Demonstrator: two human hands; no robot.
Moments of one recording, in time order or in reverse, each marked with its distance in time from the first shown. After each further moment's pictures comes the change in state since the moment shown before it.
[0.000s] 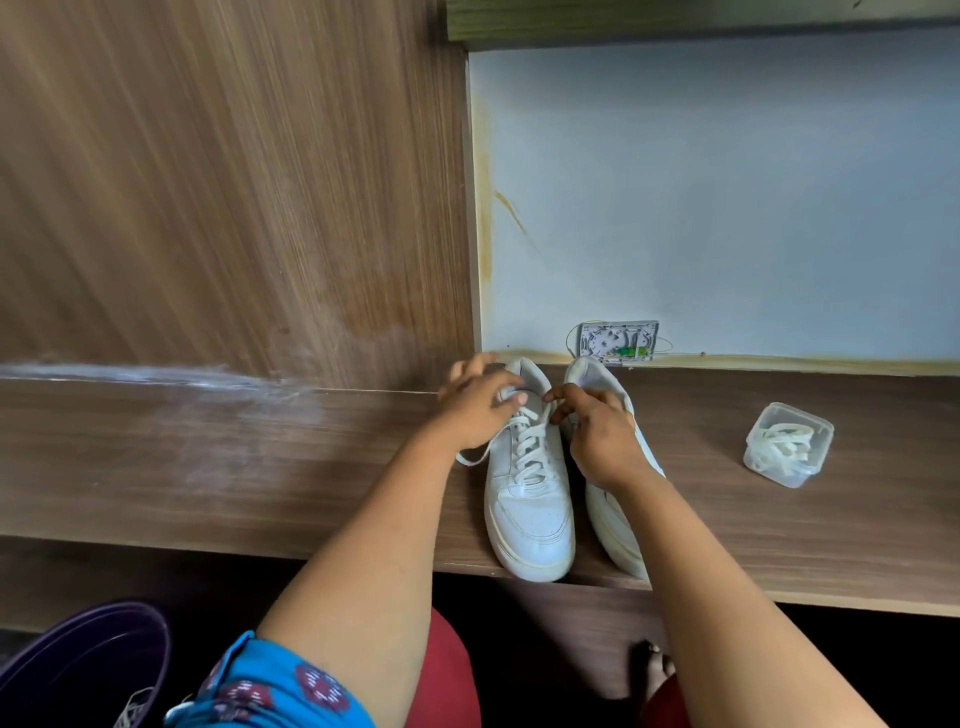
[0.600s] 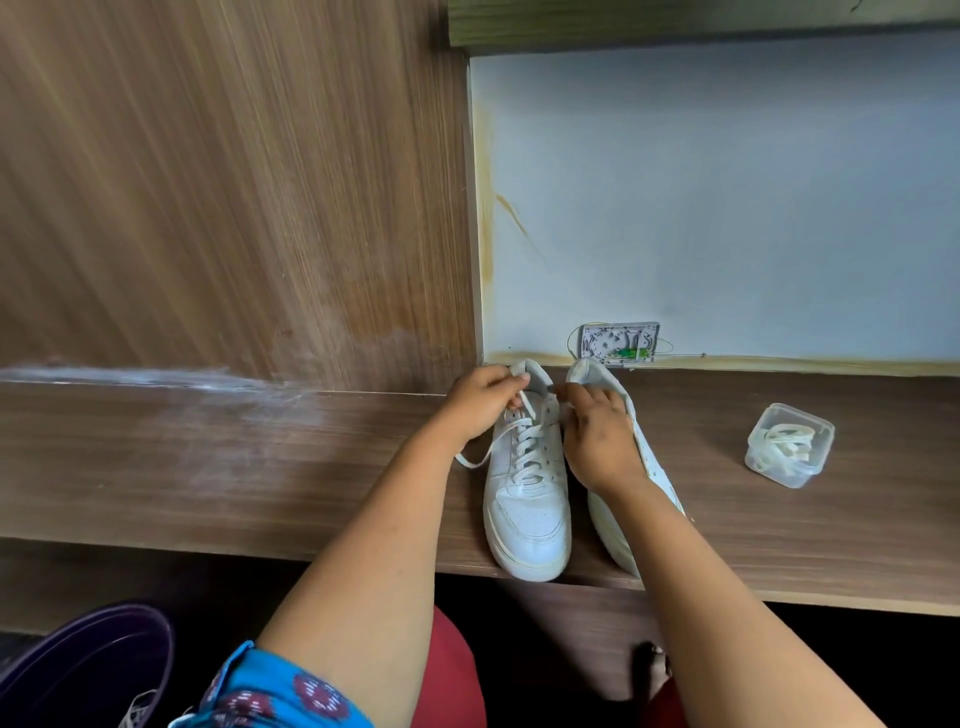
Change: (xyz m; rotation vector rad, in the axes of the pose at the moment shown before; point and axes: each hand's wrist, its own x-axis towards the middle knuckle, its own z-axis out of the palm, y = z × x) left_hand 0.001 0.013 -0.003 -0.726 0.005 -0.161; right_hand -0.003 -0.007 0.009 -0.037 0.121 -0.006
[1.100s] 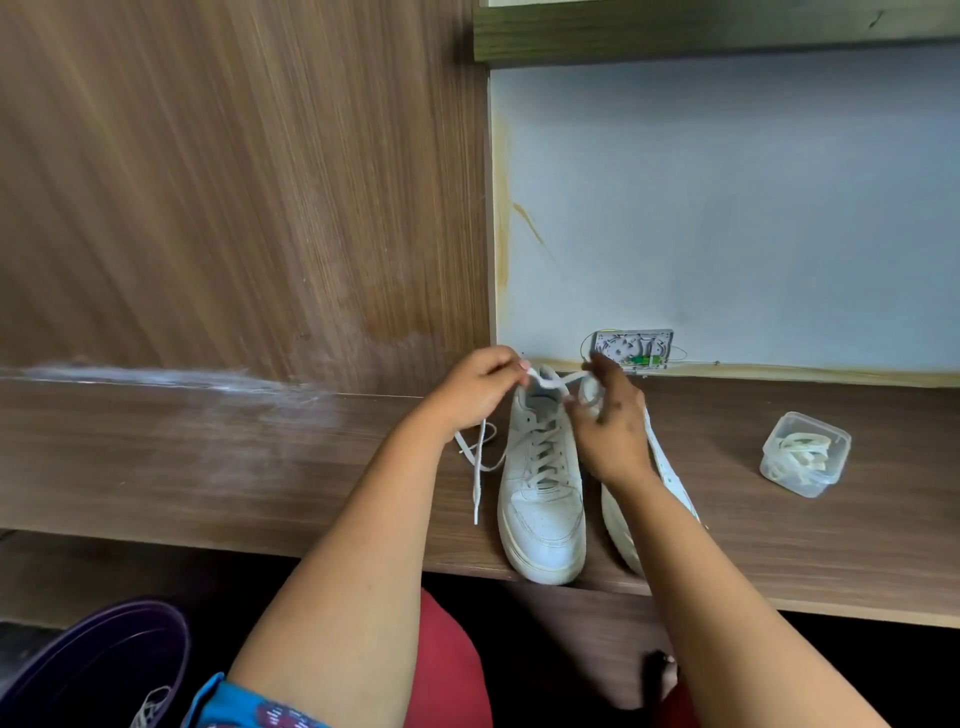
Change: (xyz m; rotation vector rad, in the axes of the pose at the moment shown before) left_hand -0.032 0.044 -0.033 0.125 -0.085 0.147; right_hand 0.002 -0.038 -0.012 0.336 0.151 0.168
